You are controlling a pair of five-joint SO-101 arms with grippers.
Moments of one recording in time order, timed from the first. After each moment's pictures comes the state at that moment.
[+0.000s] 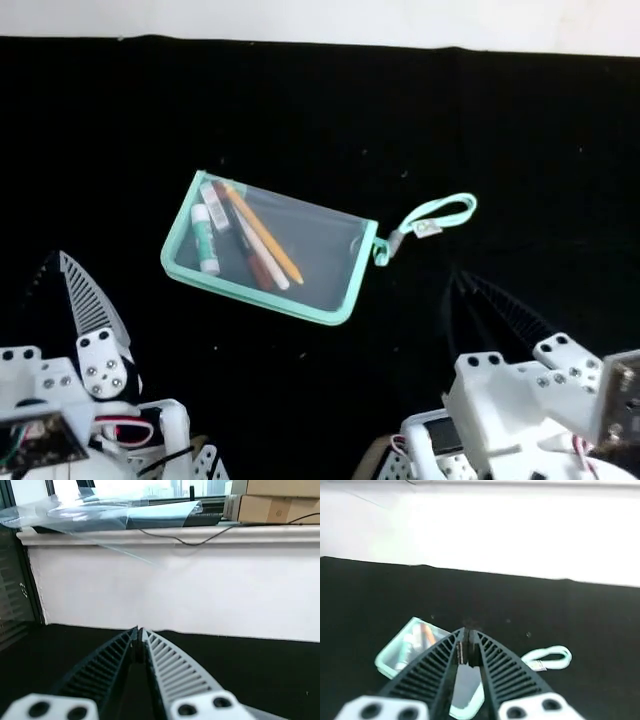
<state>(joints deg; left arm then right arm) -17.8 -103.3 41.5 70.2 -2.9 -11.5 -71.0 -0.3 96.0 -2.0</state>
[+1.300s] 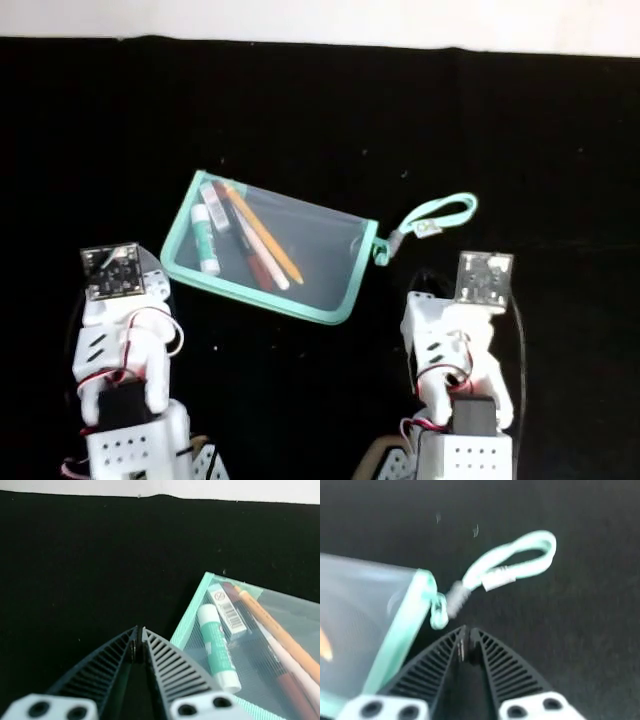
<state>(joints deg) -17.8 -103.3 96.3 40.0 -2.9 0.3 -104.3 95.7 46.5 -2.0</state>
